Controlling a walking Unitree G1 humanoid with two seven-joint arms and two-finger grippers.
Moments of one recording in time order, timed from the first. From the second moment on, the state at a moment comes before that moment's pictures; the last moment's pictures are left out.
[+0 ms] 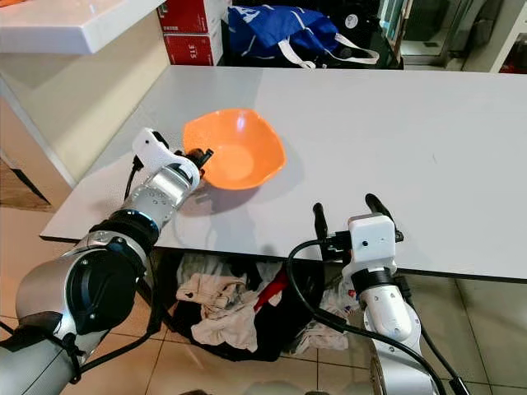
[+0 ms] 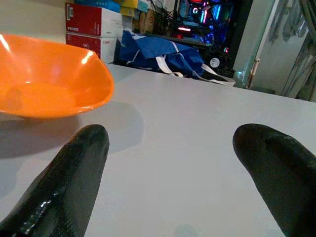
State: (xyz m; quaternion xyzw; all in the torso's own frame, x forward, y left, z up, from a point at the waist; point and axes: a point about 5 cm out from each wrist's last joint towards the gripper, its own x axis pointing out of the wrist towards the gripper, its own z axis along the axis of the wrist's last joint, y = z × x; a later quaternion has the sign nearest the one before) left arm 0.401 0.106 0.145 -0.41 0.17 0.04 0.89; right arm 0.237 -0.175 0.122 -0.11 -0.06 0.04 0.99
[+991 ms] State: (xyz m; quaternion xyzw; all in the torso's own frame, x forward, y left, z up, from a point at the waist) left arm 0.395 0.107 0.130 -0.46 0.20 0.09 0.86; right arm 0.232 -0.177 0.123 -0.11 -0.05 0.05 0.99
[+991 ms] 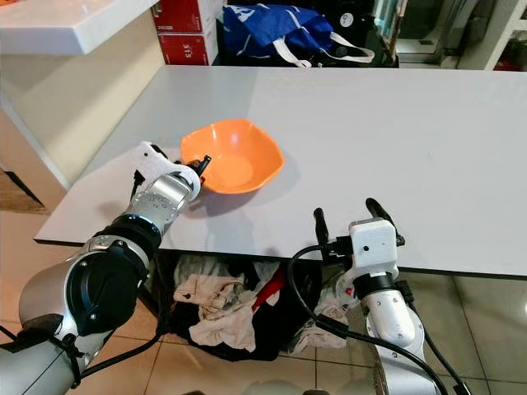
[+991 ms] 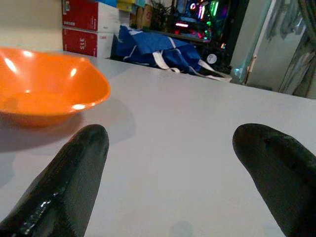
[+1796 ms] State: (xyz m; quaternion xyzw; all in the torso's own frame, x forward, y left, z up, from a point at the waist) left arm 0.393 0.106 0.124 -0.46 0.22 0.12 0.85; right arm 0.228 -0.177 0.119 -0.12 -0.04 0.05 0.99
